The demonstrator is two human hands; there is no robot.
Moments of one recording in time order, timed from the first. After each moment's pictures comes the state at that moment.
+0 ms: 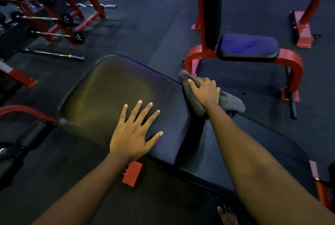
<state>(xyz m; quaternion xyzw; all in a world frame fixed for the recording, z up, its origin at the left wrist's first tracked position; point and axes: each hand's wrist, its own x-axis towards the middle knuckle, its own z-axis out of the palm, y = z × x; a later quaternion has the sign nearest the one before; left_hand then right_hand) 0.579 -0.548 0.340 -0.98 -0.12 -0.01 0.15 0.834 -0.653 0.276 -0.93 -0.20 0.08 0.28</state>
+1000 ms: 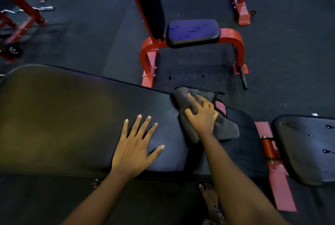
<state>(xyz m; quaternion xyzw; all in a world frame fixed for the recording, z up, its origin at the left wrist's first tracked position) 0.631 -0.659 0.283 -0.99 -0.01 0.08 0.09 0.788 -0.825 0.197 -0.94 -0.03 0.03 0.33</state>
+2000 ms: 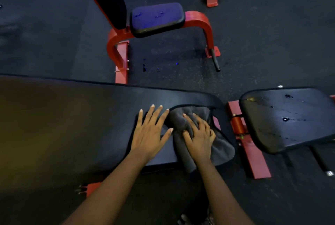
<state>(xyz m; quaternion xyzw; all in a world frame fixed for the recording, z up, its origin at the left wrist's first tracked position) 0.693 -0.774 0.237 -0.99 0.06 0.08 -0.02 0.700 -0.935 0.160 -0.94 0.01 0.07 0.34</state>
